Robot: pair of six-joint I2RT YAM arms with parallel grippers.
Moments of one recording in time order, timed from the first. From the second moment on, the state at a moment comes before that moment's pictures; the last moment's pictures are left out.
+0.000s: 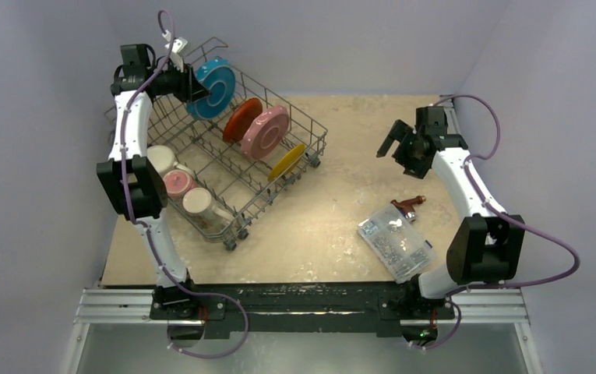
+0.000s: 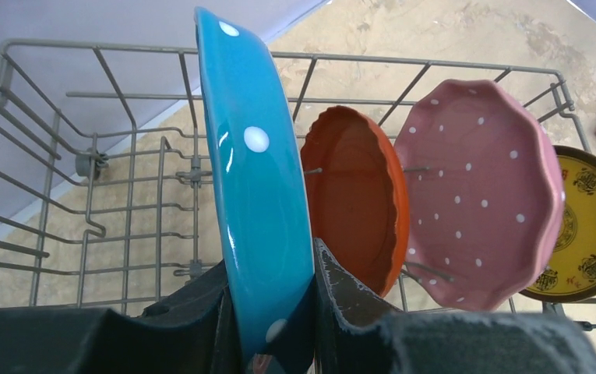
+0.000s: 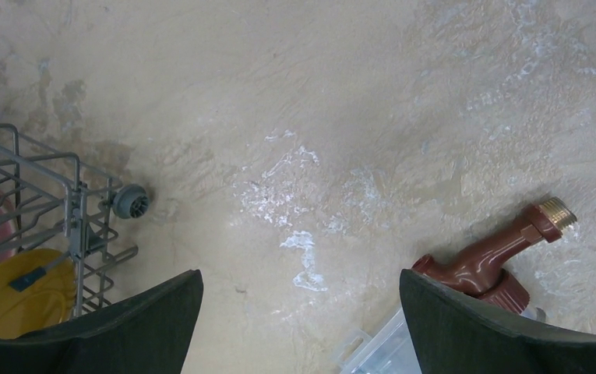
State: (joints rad) left arm 0.19 2.10 2.16 -0.68 0.95 0.36; right arm 0.03 1.50 1.26 -0.70 -0.04 0.58
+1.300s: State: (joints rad) left arm 0.20 2.23 2.16 -0.53 0.93 0.24; right arm 0.08 1.54 1.27 -0.69 -0.07 0.58
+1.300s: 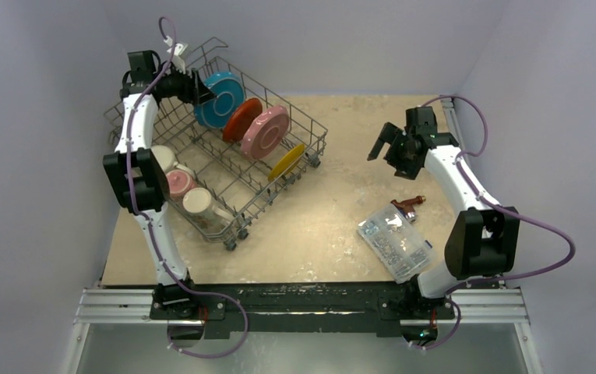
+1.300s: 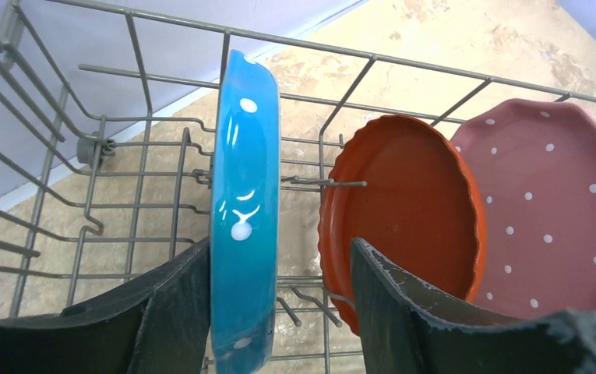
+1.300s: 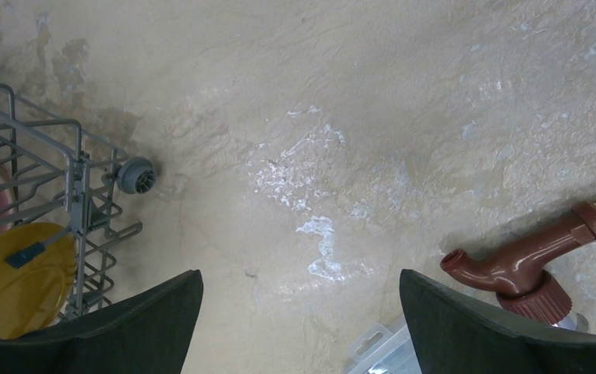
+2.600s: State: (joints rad) left arm 0.20 0.57 1.35 -0.26 0.74 -0.45; right arm 0.23 0.70 1.23 -0.44 -0.23 0.44
